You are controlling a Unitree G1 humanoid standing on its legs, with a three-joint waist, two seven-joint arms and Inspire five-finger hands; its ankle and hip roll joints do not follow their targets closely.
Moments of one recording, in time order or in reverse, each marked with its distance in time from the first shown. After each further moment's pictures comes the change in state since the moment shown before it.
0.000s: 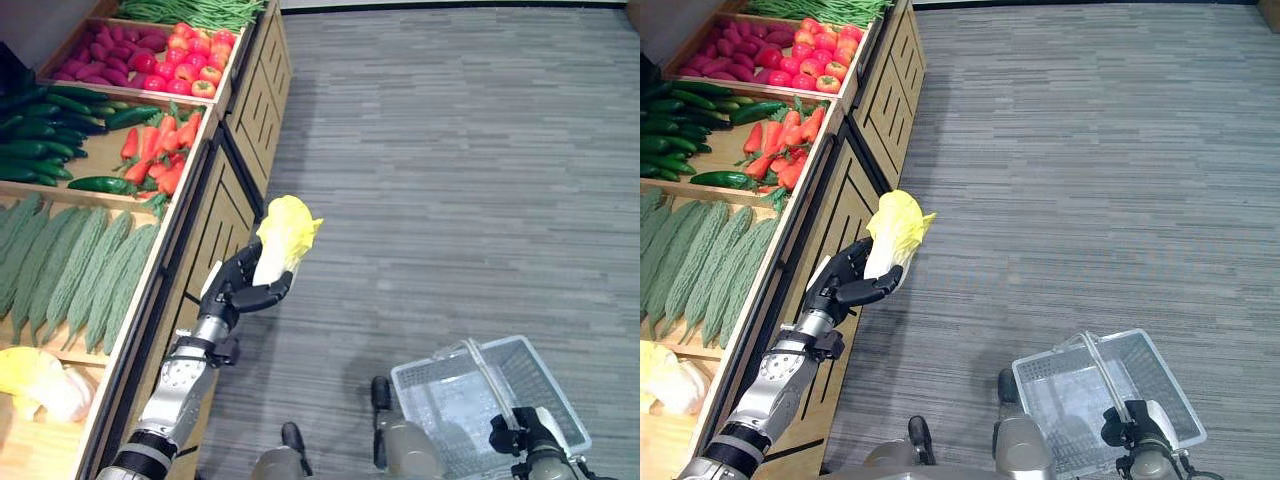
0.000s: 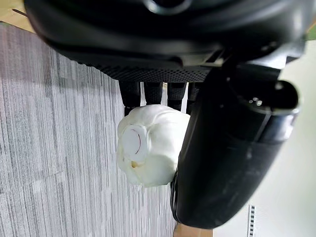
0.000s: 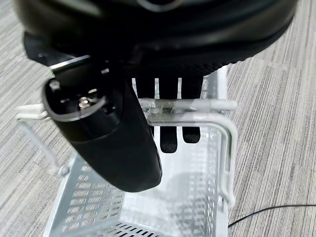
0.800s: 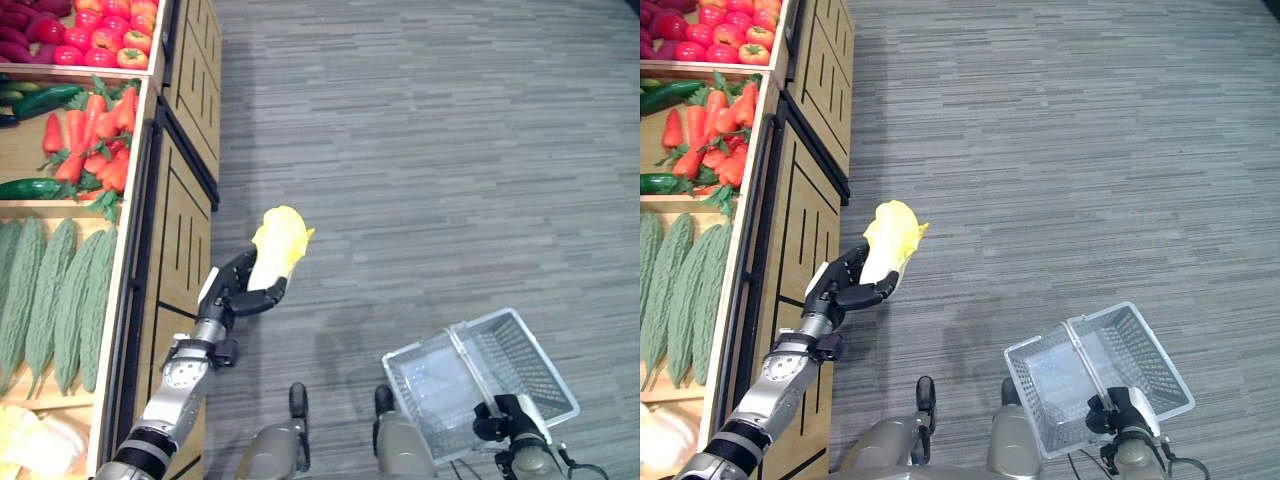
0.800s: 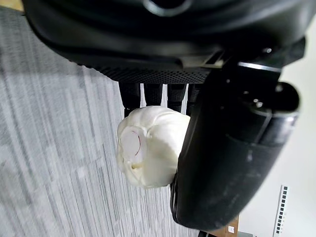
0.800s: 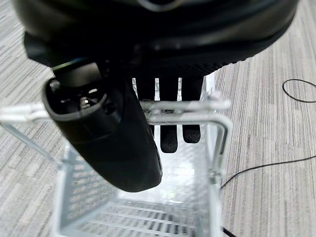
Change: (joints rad) left arm -0.022 0.045 -0.034 0.050 0.020 0.001 0.082; right arm -0.037 0.051 0.045 -0.035 0.001 0.003 -0.026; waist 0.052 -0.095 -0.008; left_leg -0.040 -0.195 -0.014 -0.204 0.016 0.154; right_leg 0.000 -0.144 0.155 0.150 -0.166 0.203
